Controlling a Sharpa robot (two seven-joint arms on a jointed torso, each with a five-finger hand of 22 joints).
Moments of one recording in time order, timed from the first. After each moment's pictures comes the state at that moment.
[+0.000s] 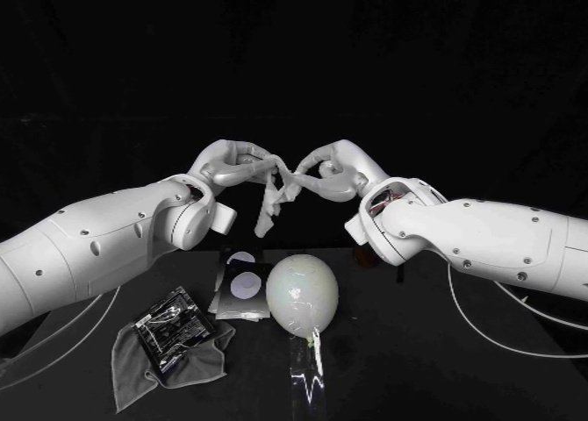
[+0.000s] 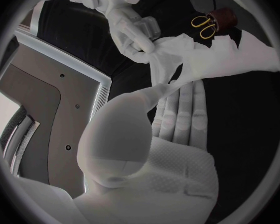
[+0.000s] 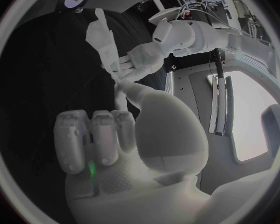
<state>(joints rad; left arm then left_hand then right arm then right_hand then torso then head) 1.43 -0.49 -0.06 1.08 -0.33 -0.23 0.34 1.41 -0.05 0.55 0.04 0.05 0.82 0.16 0.60 0.45 1.23 0.11 0.10 0.07 1.09 0.08 0.36 0.21 0.16 1.00 0.20 0.19 0.08 1.46 -0.74 -0.13 1.54 -0.88 -0.70 0.02 1.28 -0.05 0.58 0.01 0.04 1.01 0.07 0.40 0.58 1.46 0.00 1.57 1.31 1.46 -0.05 1.57 1.31 0.01 1.46 0.05 1.57 1.31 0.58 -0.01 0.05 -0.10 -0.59</state>
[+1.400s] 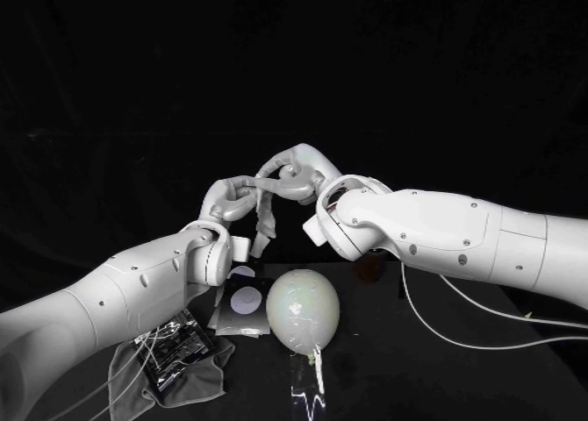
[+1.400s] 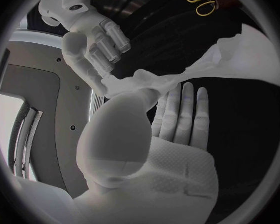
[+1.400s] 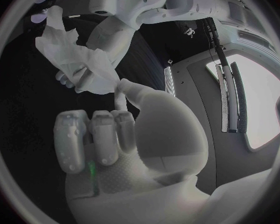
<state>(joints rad) 1.30 -0.34 -0.06 0.87 -0.10 -0.35 0.56 1.42 -0.07 0.57 0.05 0.04 0.84 0.17 0.57 0.48 1.23 0.12 0.08 0.07 0.97 0.11 0.28 0.20 0.15 0.86 0.26 0.11 0.06 1.52 -0.53 -0.12 1.40 -0.70 -0.62 0.00 1.29 -0.05 0.58 0.01 0.04 1.01 0.07 0.40 0.58 1.46 0.00 1.57 1.31 1.46 -0.05 1.57 1.31 0.01 1.46 0.05 1.56 1.31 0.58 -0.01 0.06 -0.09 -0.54</state>
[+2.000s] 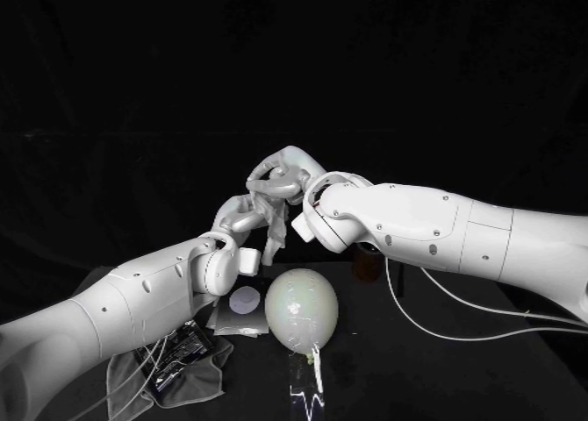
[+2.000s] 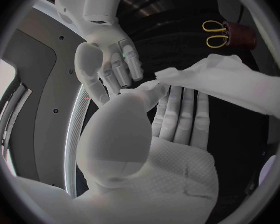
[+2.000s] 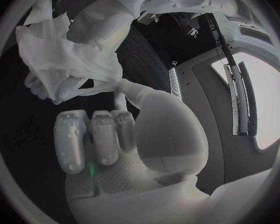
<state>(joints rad) 1.27 -0.34 -0.06 0.90 0.03 -0.13 0.44 1.43 -0.06 0.59 0.04 0.04 0.84 0.18 0.55 0.54 1.20 0.14 0.07 0.07 0.93 0.13 0.23 0.19 0.17 0.85 0.28 0.09 0.07 1.52 -0.43 -0.12 1.26 -0.67 -0.54 -0.04 1.29 -0.05 0.59 0.01 0.05 1.01 0.07 0.40 0.59 1.46 0.00 1.56 1.31 1.46 -0.05 1.57 1.31 0.01 1.46 0.05 1.56 1.31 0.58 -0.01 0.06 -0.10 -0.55</state>
